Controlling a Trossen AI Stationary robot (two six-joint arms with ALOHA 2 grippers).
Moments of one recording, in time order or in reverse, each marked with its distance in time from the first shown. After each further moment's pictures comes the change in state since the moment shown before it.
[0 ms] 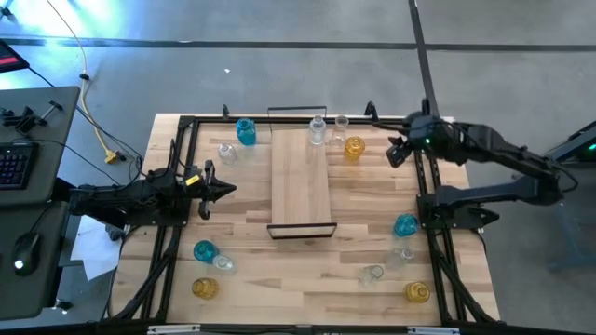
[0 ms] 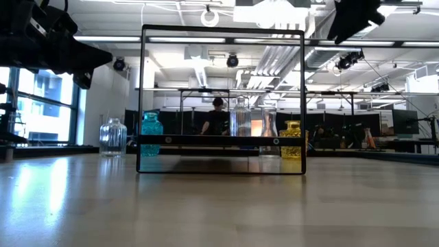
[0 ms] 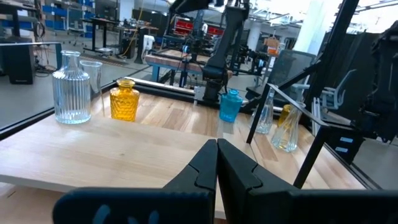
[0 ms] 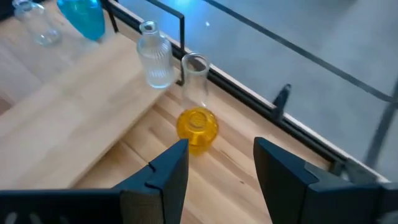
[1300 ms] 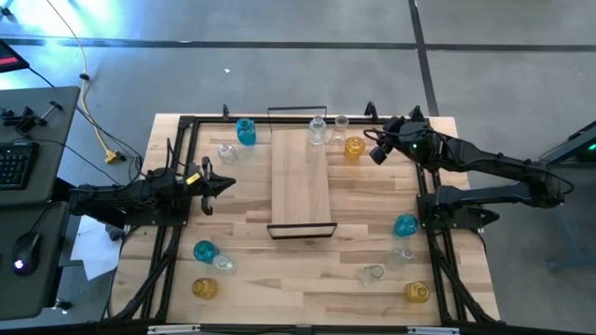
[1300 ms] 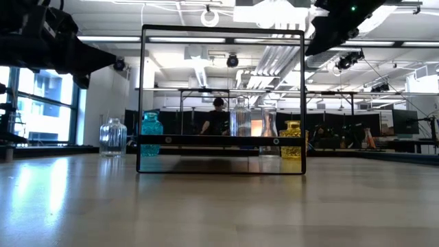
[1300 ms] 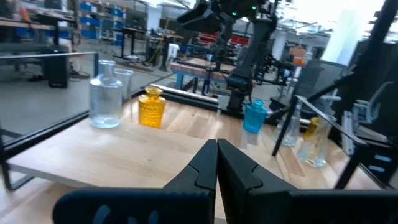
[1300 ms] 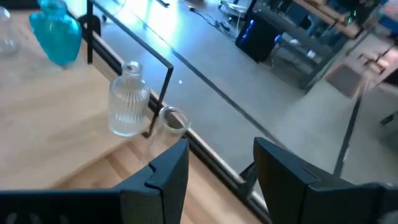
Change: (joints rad) left arm 0.000 0.004 0.000 0.021 -0.122 -0.004; right arm -0.038 -0.012 -0.296 0.581 0.152 -0.443
